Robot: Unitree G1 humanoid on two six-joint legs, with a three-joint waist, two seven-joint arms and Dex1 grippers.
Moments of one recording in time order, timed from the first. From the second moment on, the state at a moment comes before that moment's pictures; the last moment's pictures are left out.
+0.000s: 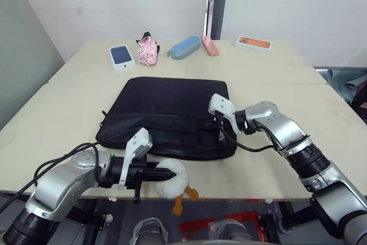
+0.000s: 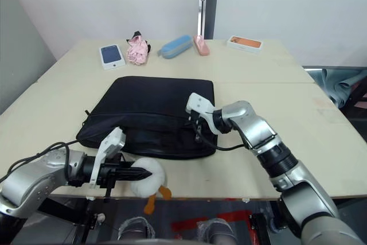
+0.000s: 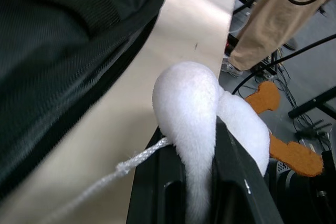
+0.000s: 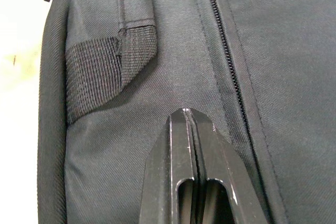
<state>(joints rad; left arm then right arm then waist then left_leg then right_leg) -0.13 0.73 -0.12 -0.40 -0.64 0.75 -1.05 -0.65 -0.53 0.37 -0.02 0.17 0.63 1.05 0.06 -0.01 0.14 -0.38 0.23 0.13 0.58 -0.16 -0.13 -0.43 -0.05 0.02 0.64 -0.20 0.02</state>
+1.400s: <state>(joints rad) -0.22 0.97 0.22 -0.28 -0.66 0.56 -1.29 -0.65 -0.53 0.37 -0.04 0.17 0.64 1.06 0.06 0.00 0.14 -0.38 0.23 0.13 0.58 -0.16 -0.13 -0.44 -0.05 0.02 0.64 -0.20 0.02</state>
